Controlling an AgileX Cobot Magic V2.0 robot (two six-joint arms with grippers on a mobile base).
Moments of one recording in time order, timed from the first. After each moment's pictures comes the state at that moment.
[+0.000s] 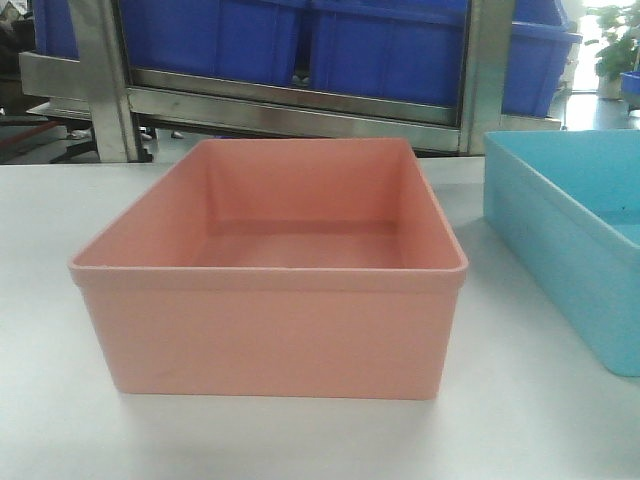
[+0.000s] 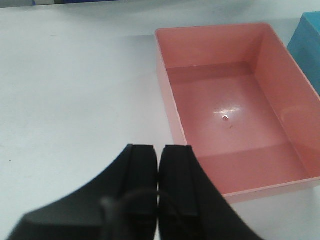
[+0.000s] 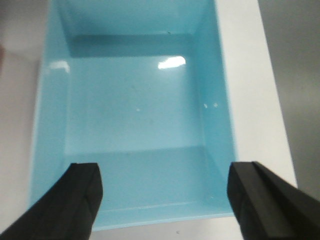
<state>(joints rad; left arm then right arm) -0.34 0.78 -0.88 -0.02 0.68 -0.06 -0.09 1.21 -1.26 -0.08 0.99 0.04</state>
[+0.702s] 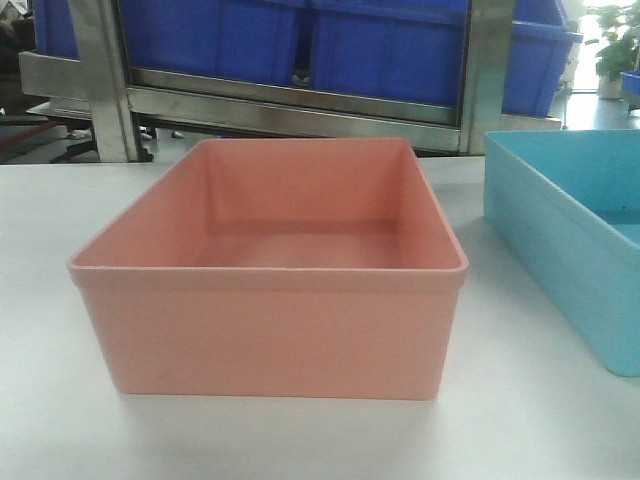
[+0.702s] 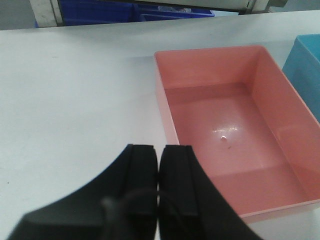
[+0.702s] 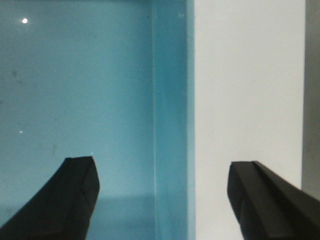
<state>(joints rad) -0.34 0.78 -0.88 -0.02 0.61 -0.06 -0.29 1.90 -1.52 -0.01 0.91 -0.26</state>
